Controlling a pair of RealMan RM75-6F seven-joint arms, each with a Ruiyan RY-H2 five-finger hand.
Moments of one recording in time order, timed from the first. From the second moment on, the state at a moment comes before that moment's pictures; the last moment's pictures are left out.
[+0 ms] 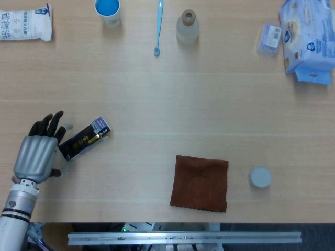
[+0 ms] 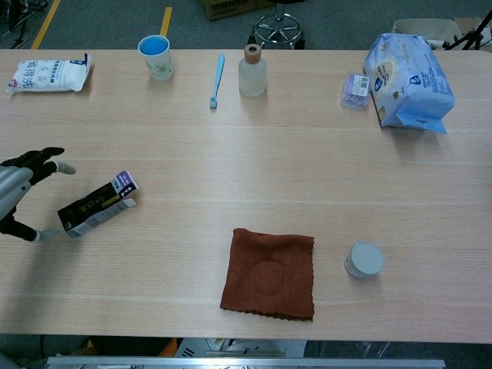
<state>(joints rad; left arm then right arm) -0.19 -1.37 0.04 -1.70 1.35 1.23 0.41 0.14 -1.13 0.11 -1.56 -1.46 1.45 -0.03</state>
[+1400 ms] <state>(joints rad) -0.25 -1.49 0.01 -1.46 1.30 1.14 0.33 0.13 -1.14 0.10 -1.54 -1.45 1.44 0.00</state>
